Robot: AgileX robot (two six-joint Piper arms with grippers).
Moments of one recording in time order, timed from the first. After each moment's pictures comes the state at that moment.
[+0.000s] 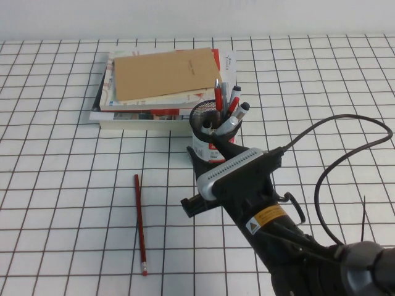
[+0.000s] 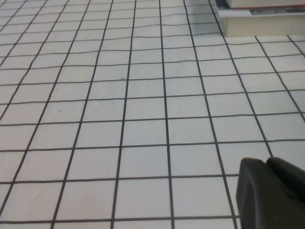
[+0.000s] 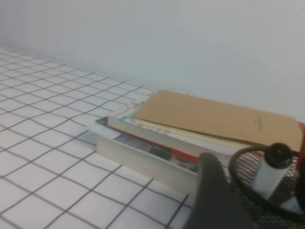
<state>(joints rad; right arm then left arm) 0.97 1.87 -0.75 0.43 -1.13 -0.29 -0.01 -0.01 0.03 -0.06 0.38 0.12</state>
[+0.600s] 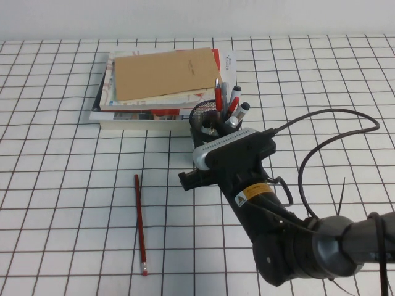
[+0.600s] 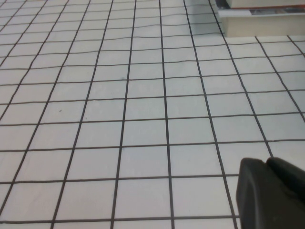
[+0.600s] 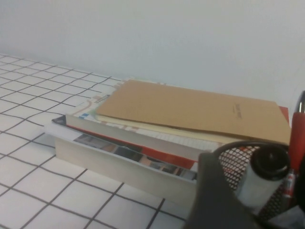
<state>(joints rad) 0.89 1.98 -0.91 0.49 -1.07 -0.29 -0.01 -0.01 0.03 -0.06 0.38 0.12</state>
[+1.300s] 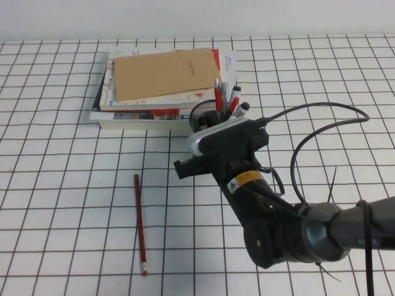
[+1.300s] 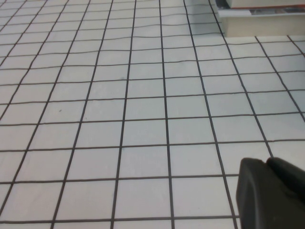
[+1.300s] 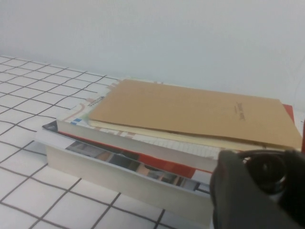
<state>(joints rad) 0.87 2.03 -1.01 0.49 -1.00 -0.29 -0.01 -0.01 0.03 -0.06 0.38 0.12</state>
